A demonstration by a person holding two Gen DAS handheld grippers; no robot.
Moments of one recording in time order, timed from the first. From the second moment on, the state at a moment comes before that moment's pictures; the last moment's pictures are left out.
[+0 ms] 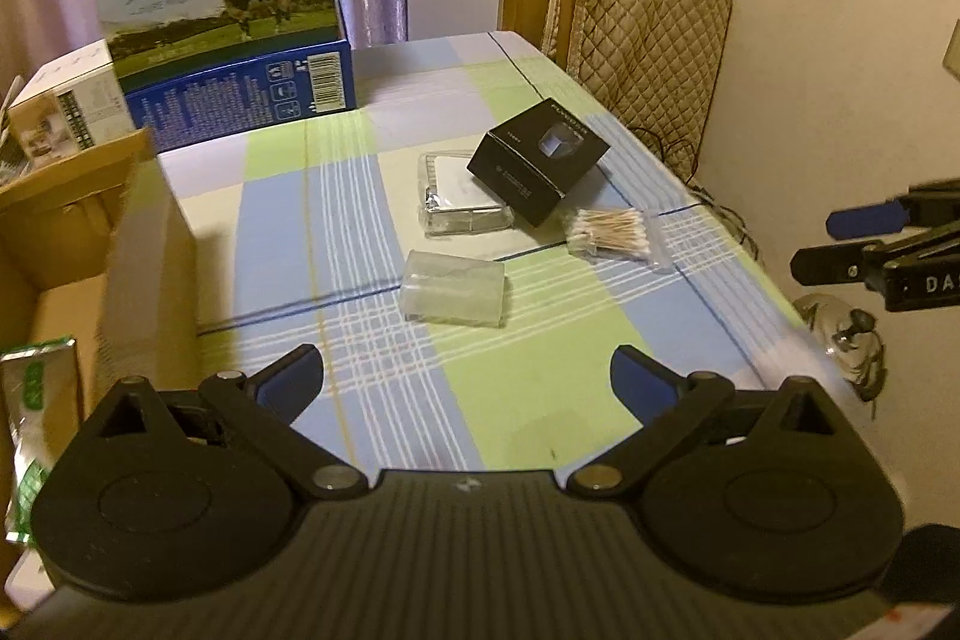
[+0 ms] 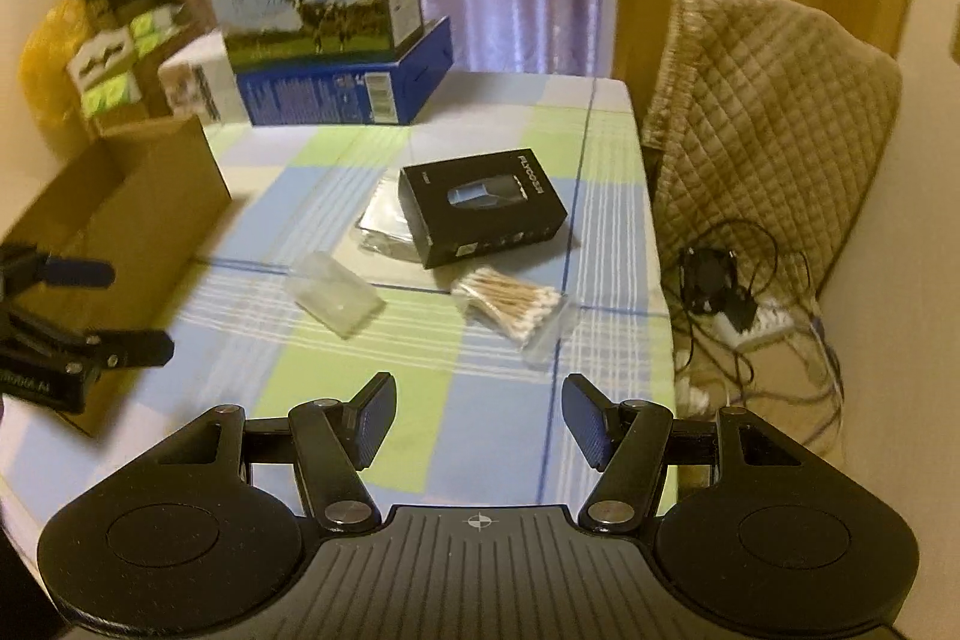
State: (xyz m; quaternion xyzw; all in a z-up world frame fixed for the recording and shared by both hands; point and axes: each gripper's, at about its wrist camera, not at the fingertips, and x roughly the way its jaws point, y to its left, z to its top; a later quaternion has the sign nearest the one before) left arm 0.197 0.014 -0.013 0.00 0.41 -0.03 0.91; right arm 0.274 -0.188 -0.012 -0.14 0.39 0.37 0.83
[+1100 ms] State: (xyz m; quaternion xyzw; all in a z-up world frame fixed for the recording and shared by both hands) left arm 0.305 0.024 -0.127 0.01 0.42 -0.04 0.91; right arm 0.399 -0.072 -0.141 -0.36 0.34 0.49 0.71
